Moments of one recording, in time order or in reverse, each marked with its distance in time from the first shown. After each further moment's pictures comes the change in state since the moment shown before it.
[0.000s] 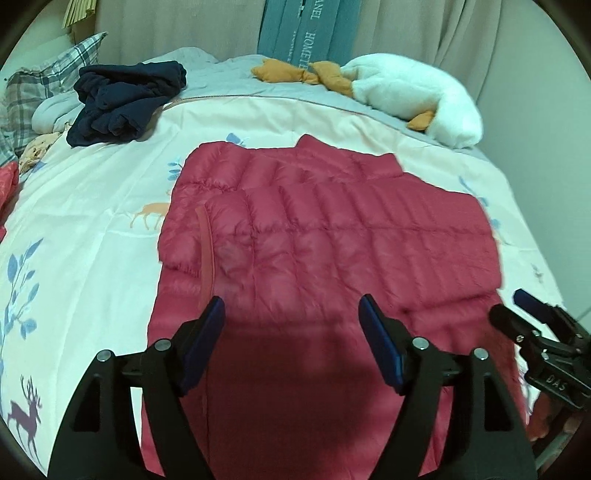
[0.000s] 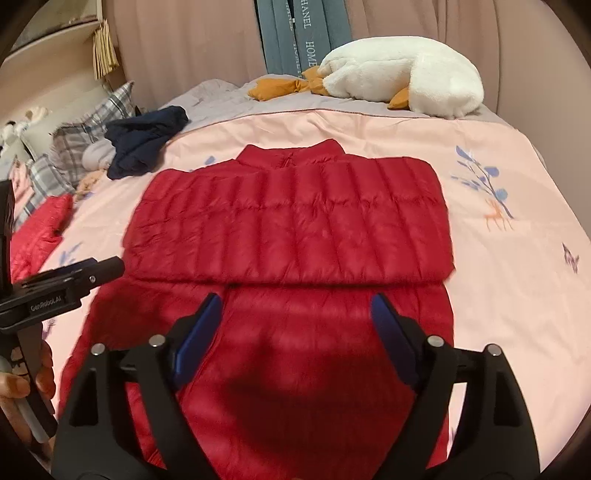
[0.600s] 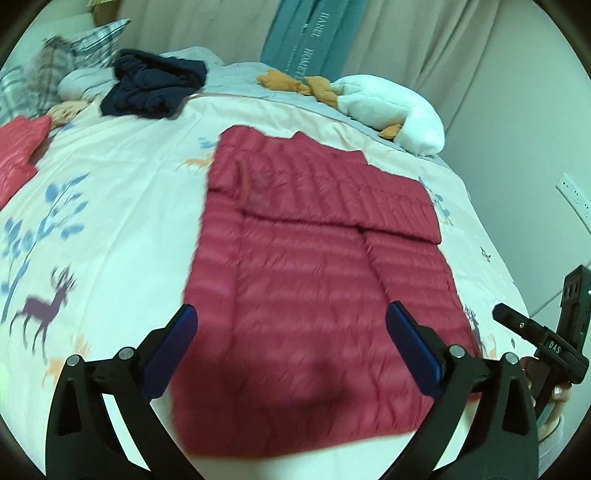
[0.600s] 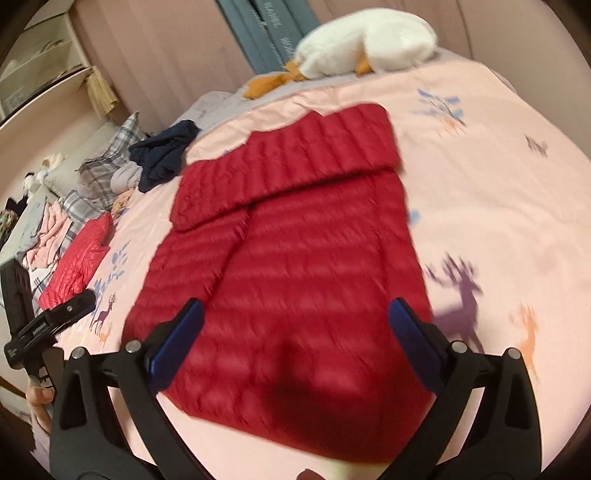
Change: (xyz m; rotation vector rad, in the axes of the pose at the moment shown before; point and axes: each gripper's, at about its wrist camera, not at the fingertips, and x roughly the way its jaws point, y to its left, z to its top) left arm -0.121 0.037 -0.101 -0.085 -0.033 -0.102; right arm -0.108 -0.040 -0.101 0.223 0.048 0.126
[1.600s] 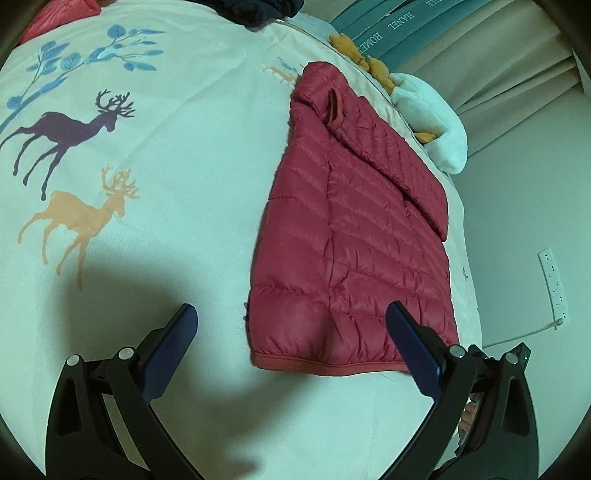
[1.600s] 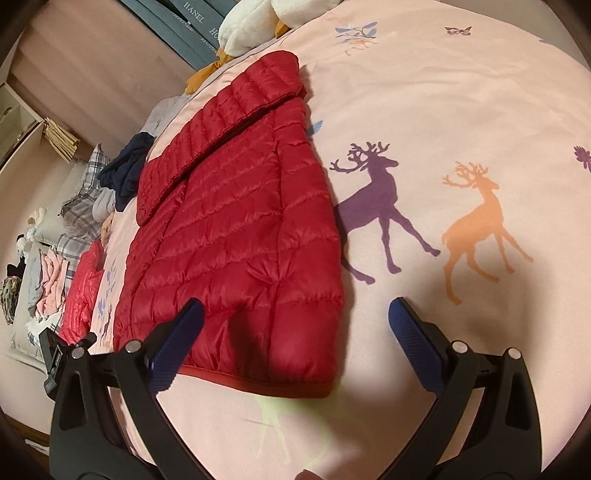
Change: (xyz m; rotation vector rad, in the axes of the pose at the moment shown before) left arm 0.005 0.104 -0.077 -0.357 0.157 -0.170; right arm 0.000 -0.079 -0.056 0.260 0.089 0.012
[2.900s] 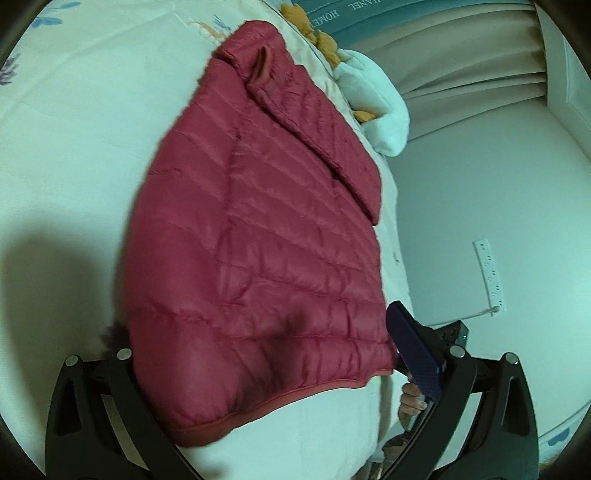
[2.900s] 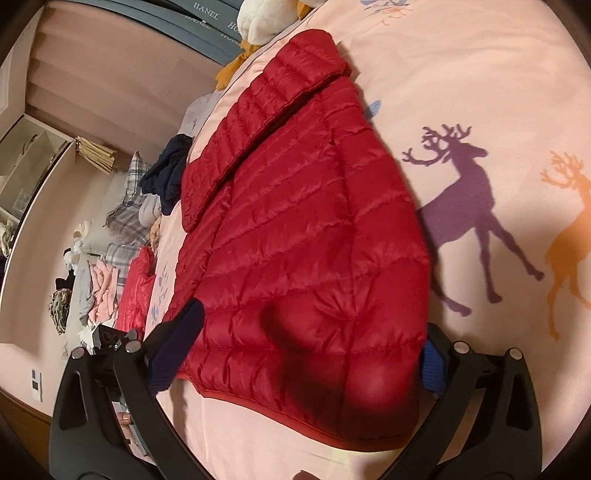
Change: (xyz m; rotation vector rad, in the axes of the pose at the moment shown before) left arm 0.052 -0.032 0.010 -0.015 0.120 -0.342; right arm 0.035 0.017 0.022 0.081 0.072 0.237
